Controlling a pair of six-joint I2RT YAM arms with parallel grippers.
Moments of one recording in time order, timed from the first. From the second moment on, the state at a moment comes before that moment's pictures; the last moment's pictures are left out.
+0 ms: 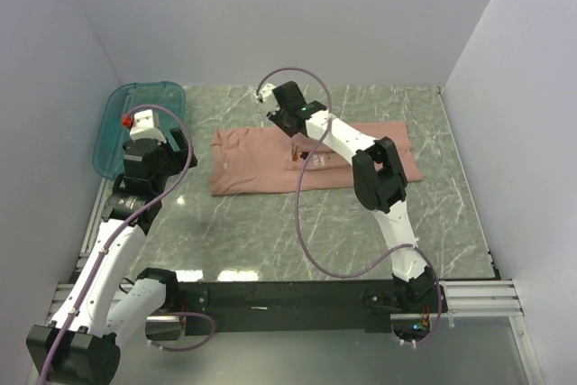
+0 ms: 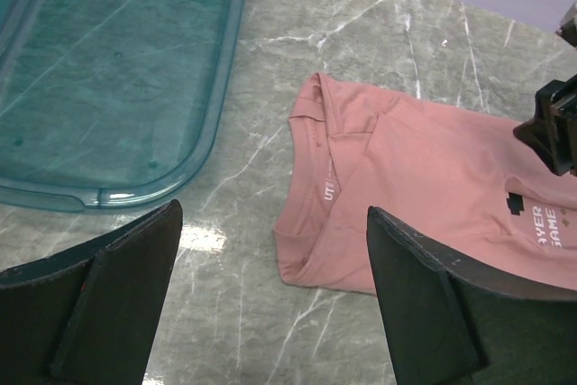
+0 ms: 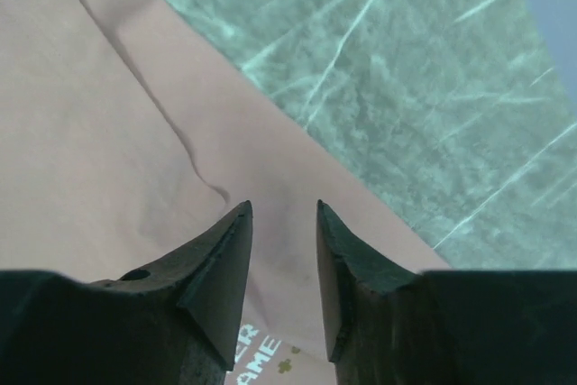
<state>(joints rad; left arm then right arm) -0.16 0.85 0.79 -0.29 -0.23 -0.34 0.61 2.31 2.00 -0.49 0.23 -0.41</state>
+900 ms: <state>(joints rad) -0.16 0.90 0.79 -0.26 -0.03 -0.34 -0.33 1.75 1.23 -0.58 -0.41 -0.30</state>
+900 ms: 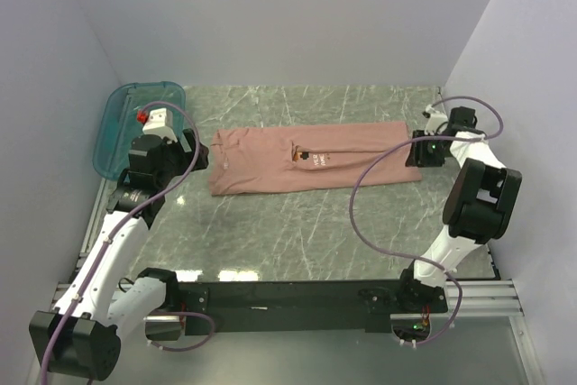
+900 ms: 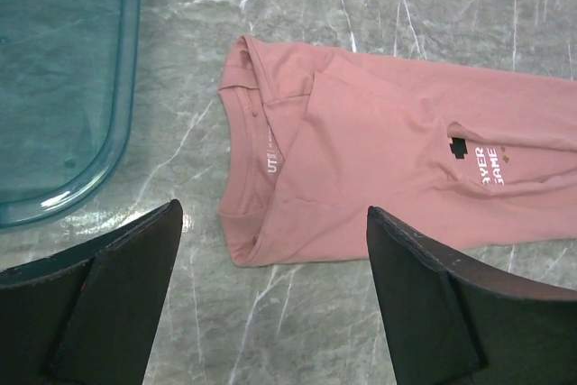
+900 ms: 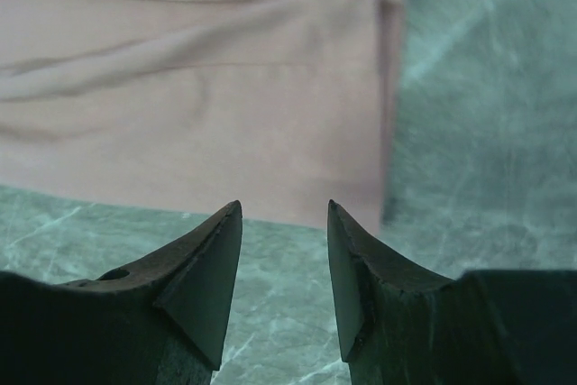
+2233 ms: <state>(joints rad) -0.16 0.91 0.79 -0.26 0.02 -0.34 -0.48 1.84 1.17 -0.65 -0.31 -0.35</state>
